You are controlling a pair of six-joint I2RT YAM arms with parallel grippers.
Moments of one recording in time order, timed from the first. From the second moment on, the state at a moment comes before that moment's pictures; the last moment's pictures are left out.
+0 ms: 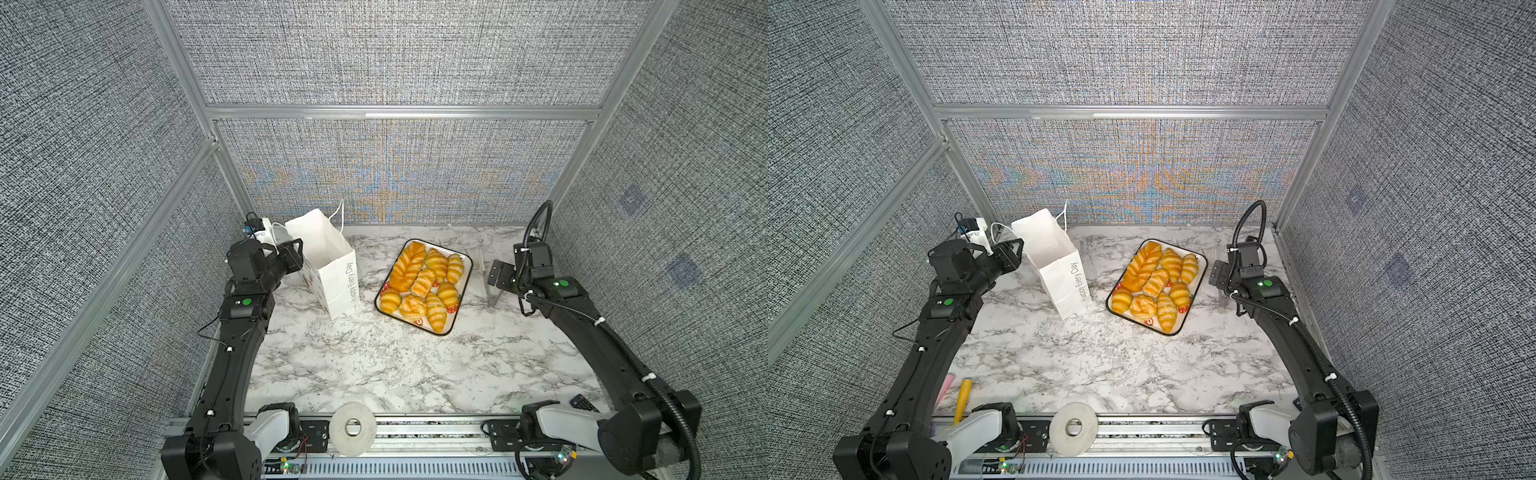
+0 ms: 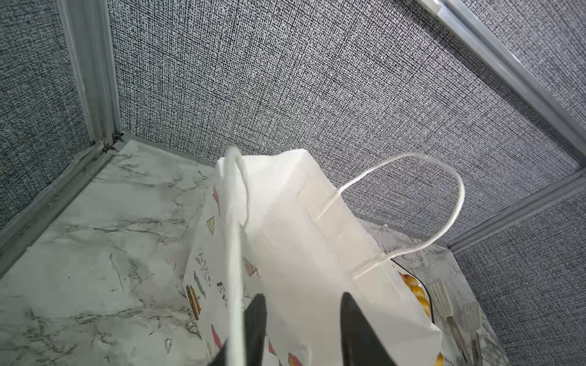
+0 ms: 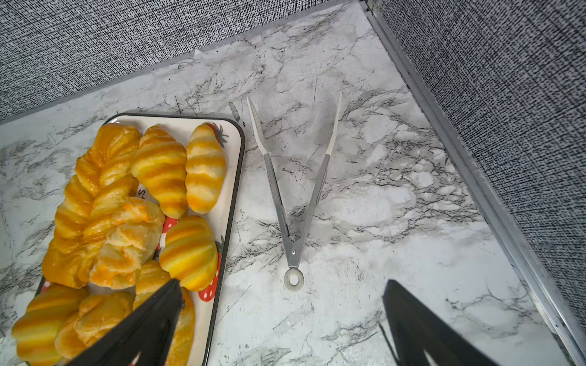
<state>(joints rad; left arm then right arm) 0.04 1.10 0.99 -0.18 0.29 -0.42 0.20 1.24 1.10 -0.68 0.30 0.43</state>
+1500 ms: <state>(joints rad) 0.13 1.06 0.92 -0.15 0.45 -0.31 0.08 1.76 1.18 -0.64 0.17 0.44</state>
